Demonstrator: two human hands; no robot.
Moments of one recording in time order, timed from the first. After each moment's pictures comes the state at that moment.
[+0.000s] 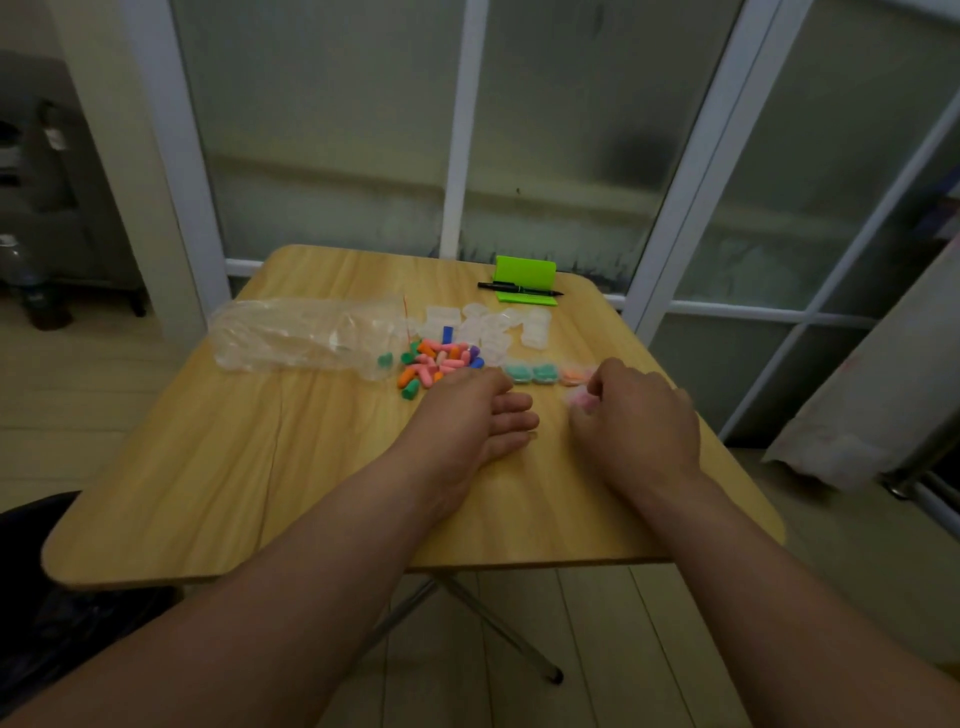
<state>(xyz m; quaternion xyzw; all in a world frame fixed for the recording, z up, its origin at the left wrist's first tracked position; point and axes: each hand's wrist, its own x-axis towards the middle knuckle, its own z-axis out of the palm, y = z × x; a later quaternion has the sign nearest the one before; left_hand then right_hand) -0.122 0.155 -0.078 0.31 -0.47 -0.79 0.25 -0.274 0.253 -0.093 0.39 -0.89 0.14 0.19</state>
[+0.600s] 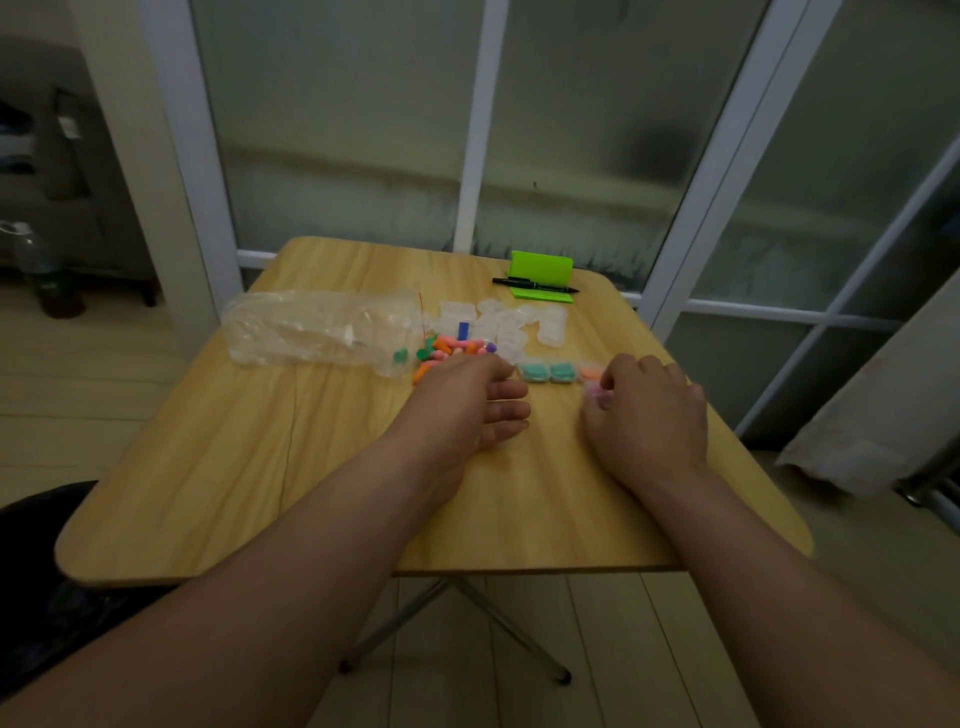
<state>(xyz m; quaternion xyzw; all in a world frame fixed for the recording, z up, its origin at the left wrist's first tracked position) -0.116 0.133 -0.079 0.32 -0.47 -0.78 0.27 -0.282 0.236 -0.102 0.38 -0.90 0.11 0.19</state>
